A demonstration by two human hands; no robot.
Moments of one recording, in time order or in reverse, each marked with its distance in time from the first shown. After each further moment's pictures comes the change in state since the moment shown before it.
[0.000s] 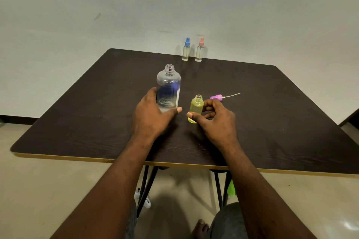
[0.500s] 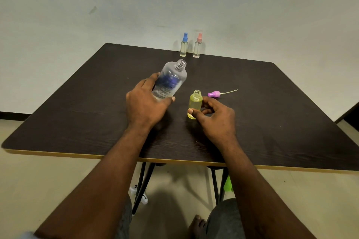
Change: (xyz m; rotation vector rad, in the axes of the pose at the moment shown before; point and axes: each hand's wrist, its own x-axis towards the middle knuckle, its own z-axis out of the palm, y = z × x) left_hand 0.017 0.004 -0.001 0.074 0.132 0.107; right_hand -0.001 0.006 -0.001 -0.003 0.040 -0.048
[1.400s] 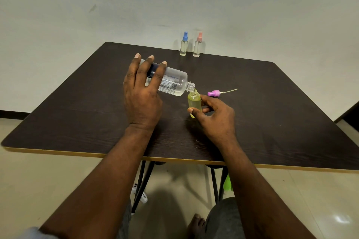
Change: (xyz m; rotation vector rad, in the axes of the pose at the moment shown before) left_hand -0.002 0.007 -0.003 0.235 0.367 0.392; right_hand 0.001 0.005 0.000 -0.041 0.020 -0.083
